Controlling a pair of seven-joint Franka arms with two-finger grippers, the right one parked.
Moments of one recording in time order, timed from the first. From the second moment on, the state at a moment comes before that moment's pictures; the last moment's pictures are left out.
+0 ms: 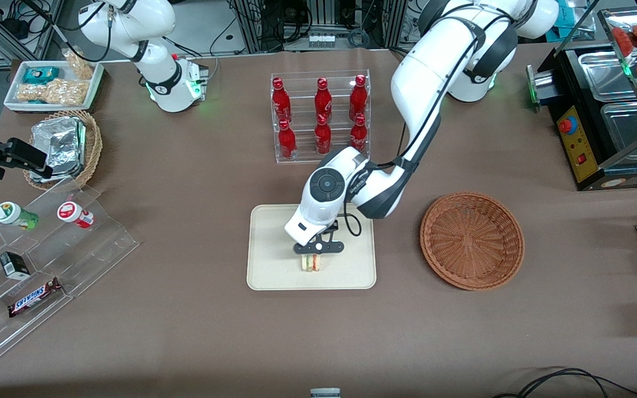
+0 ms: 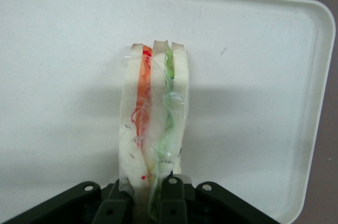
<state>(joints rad) -0.66 0.93 -0.14 -1.17 0.00 2.20 -0.80</state>
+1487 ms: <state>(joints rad) -0.55 0.48 -0.12 -1.33 0.09 1.72 -1.03</state>
